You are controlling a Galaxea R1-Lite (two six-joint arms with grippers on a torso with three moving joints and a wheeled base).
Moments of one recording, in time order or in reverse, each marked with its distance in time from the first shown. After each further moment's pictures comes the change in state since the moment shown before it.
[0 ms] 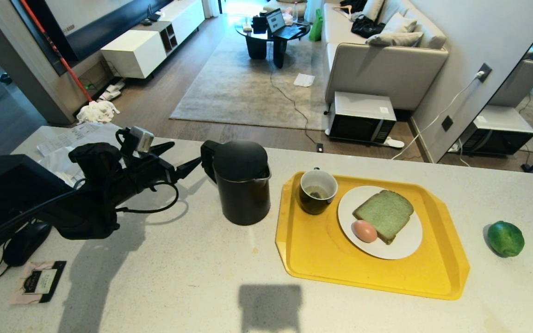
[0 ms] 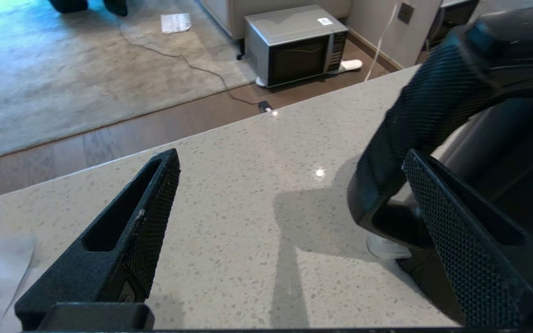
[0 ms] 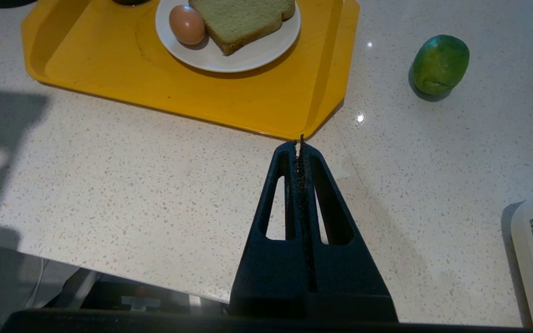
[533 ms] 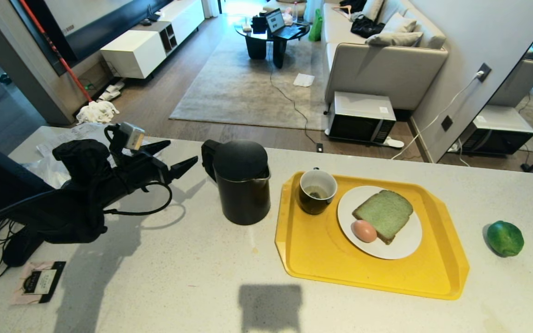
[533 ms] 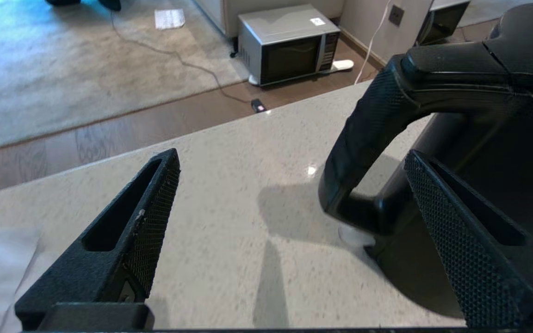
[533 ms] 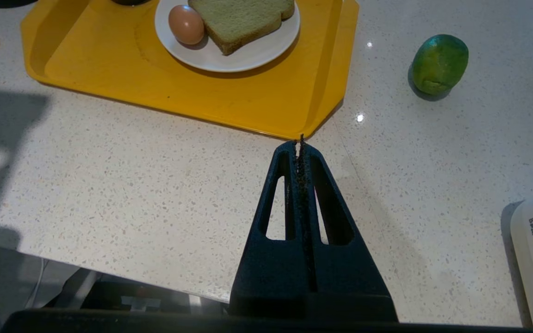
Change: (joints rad) left arm 0.021 -0.105 0.114 0.006 -0.010 -0.014; right arm 0.000 0.000 0.000 0.000 0.000 0.000
